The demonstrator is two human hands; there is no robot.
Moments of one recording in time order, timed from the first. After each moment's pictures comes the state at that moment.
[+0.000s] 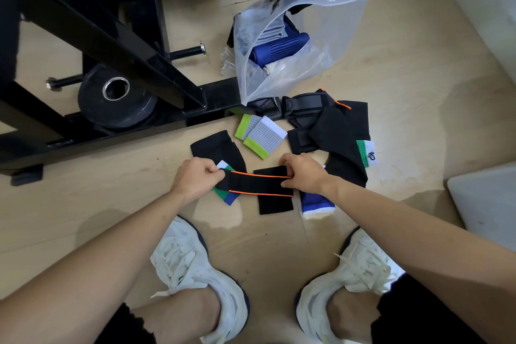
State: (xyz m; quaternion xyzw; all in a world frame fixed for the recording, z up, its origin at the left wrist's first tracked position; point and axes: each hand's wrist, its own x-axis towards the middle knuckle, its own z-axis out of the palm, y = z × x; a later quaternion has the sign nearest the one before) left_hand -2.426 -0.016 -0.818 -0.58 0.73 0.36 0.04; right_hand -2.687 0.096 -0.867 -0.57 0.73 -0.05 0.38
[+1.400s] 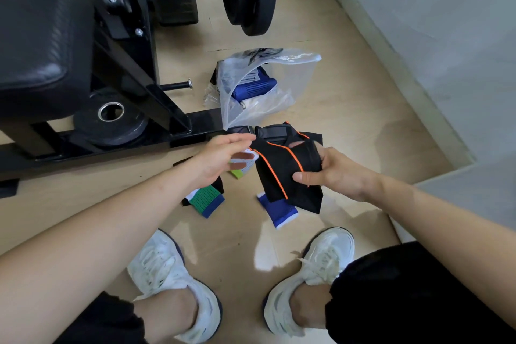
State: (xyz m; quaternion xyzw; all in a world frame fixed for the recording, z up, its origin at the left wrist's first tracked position) left_hand -2.518 0.000 -0.694 -0.42 0.51 0.74 -0.10; right_hand -2.732 0.161 -0.651 -0.41 0.62 -0.34 0.58
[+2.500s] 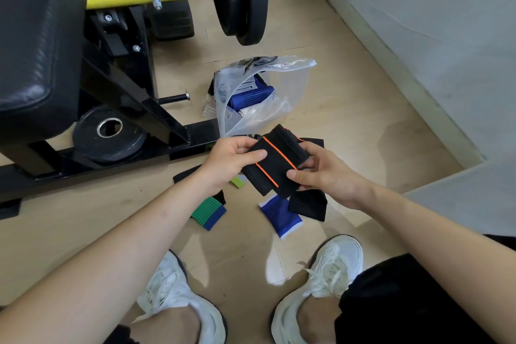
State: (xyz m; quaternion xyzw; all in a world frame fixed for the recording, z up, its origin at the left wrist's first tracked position) left_hand -2.536 0.010 -0.679 -0.37 0.59 0.70 -0.15; right_hand -2.718 0.155 -0.650 -0.35 0.63 -0.42 0.55
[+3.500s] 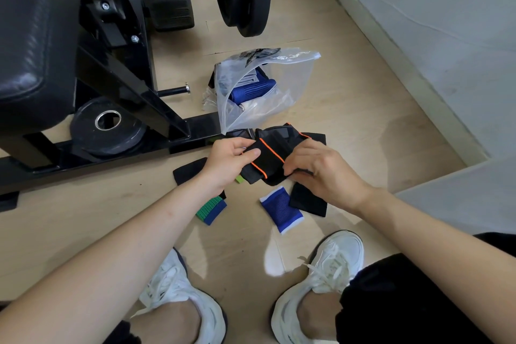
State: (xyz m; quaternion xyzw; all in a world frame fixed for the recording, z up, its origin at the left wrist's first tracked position) left_hand -2.532 0.013 -0.706 -0.42 0.58 0.67 -0.17; right_hand -2.714 0.152 -0.656 -0.74 0.61 -0.24 0.13
